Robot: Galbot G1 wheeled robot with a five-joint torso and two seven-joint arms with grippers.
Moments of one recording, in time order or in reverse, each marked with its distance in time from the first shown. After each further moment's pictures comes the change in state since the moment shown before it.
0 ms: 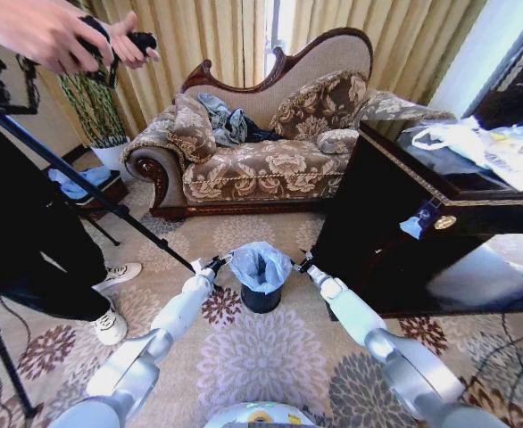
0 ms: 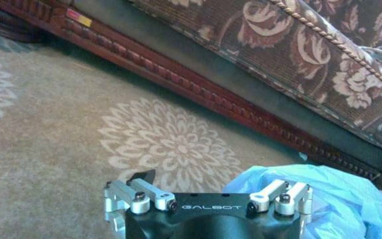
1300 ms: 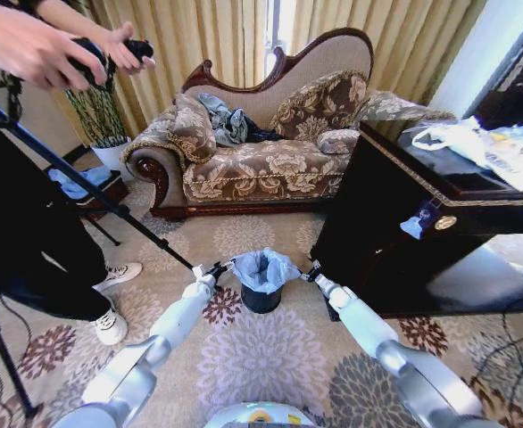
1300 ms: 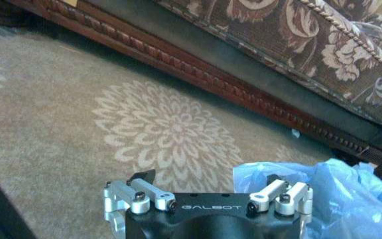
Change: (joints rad) left arm 0.058 0.018 0.042 -0.049 0.020 -0.003 0.013; right arm -0.115 -0.096 0.019 0.091 -0.030 -0.030 -0.008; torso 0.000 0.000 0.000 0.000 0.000
